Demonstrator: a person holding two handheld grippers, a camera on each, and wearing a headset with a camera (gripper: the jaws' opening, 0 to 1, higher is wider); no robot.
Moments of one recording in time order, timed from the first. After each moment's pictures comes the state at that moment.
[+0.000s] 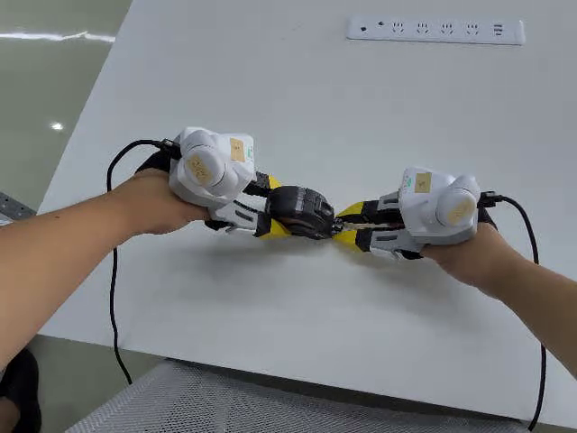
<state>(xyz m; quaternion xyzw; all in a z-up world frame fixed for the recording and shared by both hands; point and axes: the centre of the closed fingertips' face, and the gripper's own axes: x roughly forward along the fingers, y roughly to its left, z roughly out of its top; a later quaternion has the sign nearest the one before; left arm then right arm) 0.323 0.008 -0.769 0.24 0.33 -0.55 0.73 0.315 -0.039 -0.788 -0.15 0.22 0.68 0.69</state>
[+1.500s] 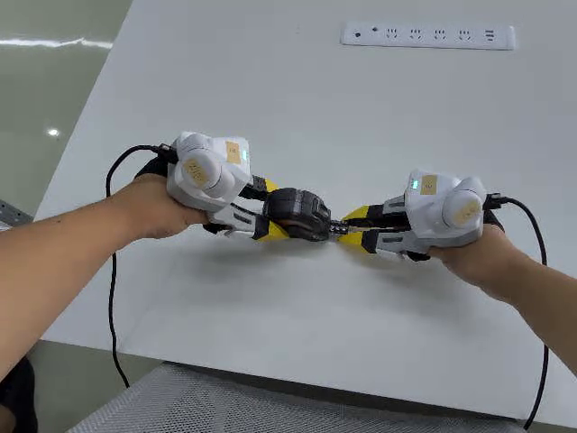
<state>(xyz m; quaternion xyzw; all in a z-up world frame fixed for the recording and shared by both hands) 0.322 0.007 -0.769 0.22 0.33 -0.54 0.74 0.316 -0.055 -0.787 -0.16 0.22 0.67 0.69</state>
